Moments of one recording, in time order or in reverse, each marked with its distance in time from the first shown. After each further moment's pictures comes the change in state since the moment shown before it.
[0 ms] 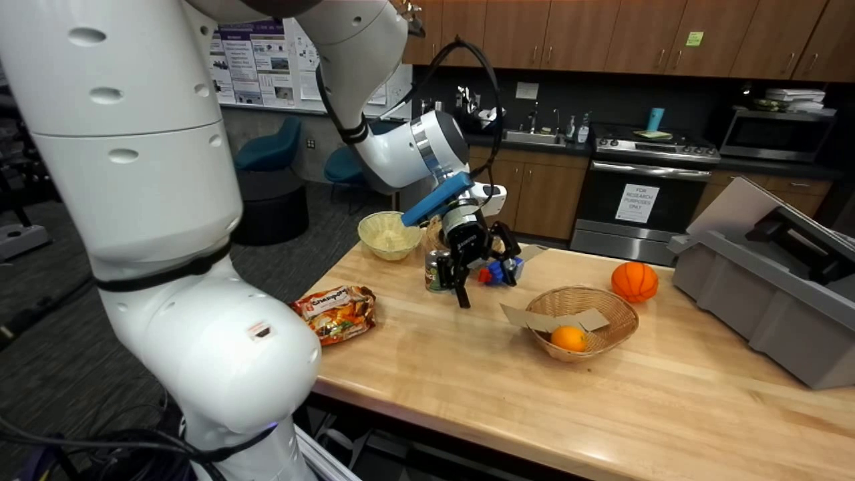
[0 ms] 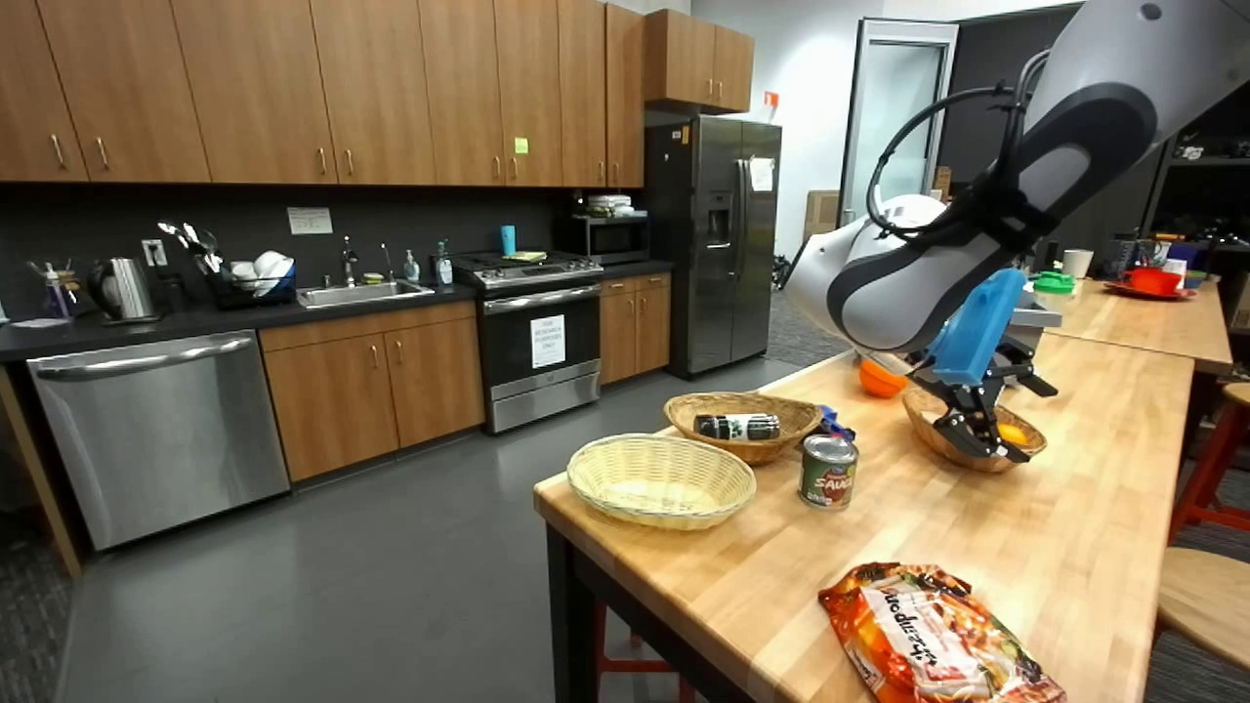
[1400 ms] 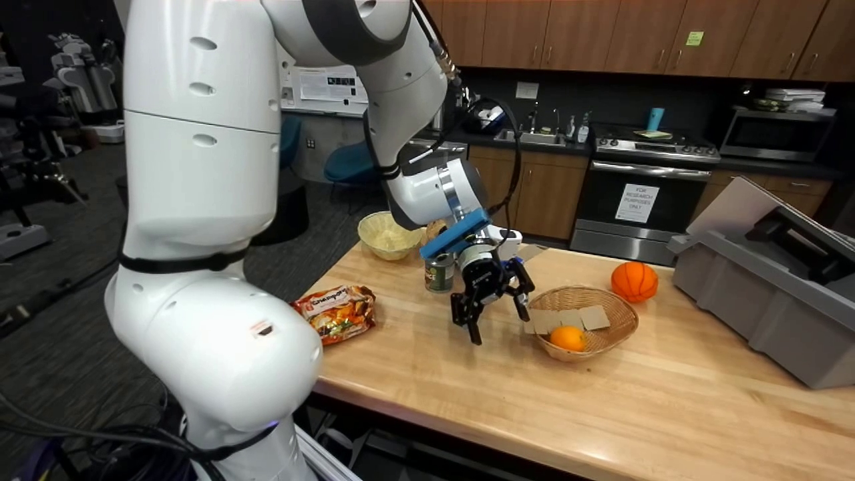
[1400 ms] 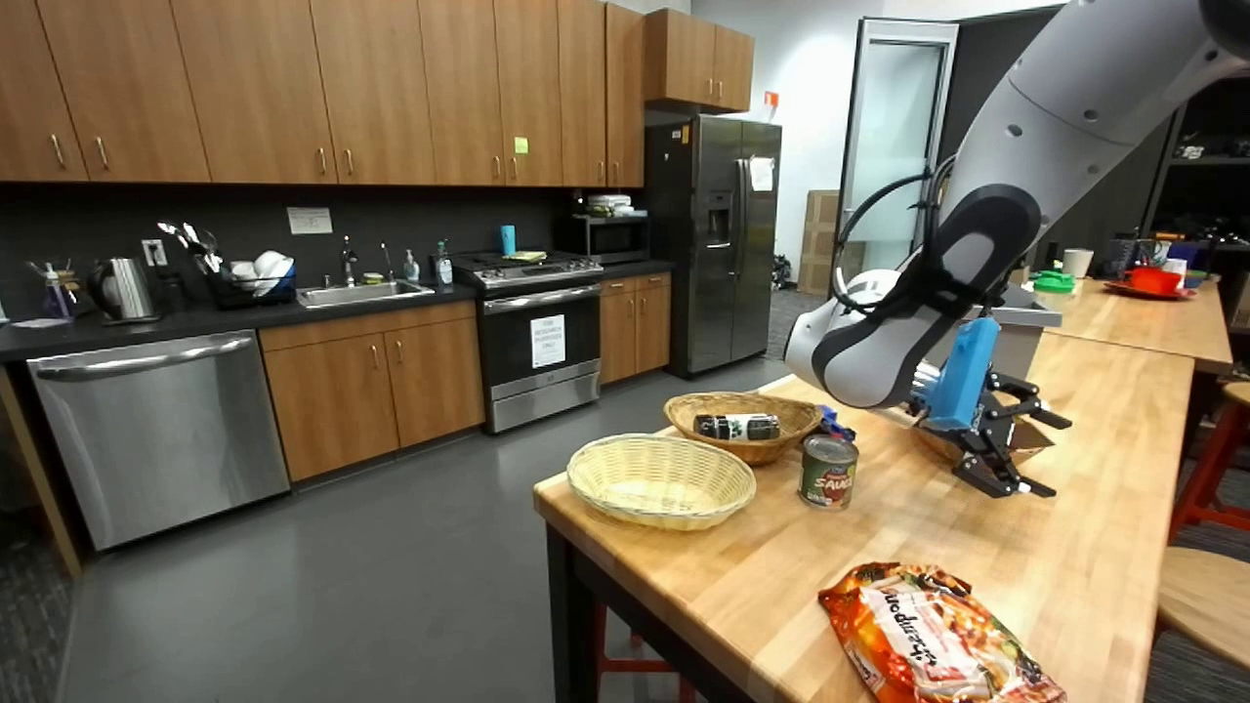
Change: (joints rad) arm 0.012 0.258 -0.082 0.096 -0.034 -0.088 0.010
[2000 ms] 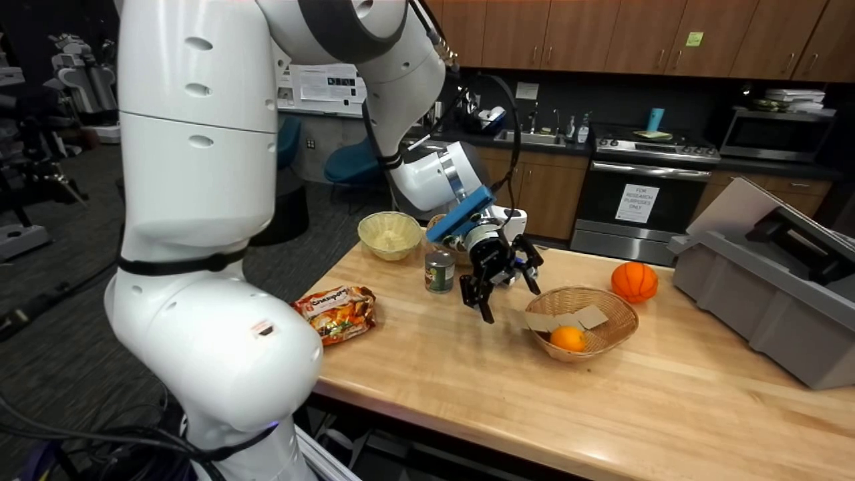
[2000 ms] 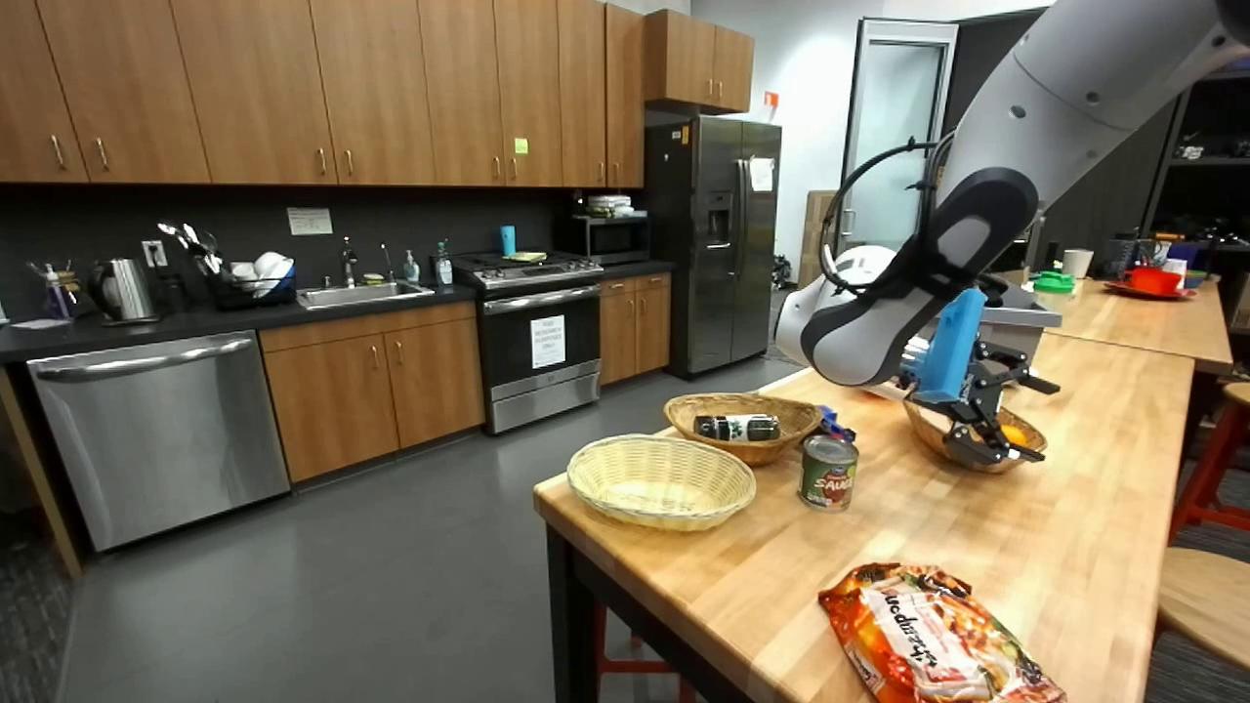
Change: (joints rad) arm 0.005 -0.015 0.015 0.066 -0.044 -0.077 0.000
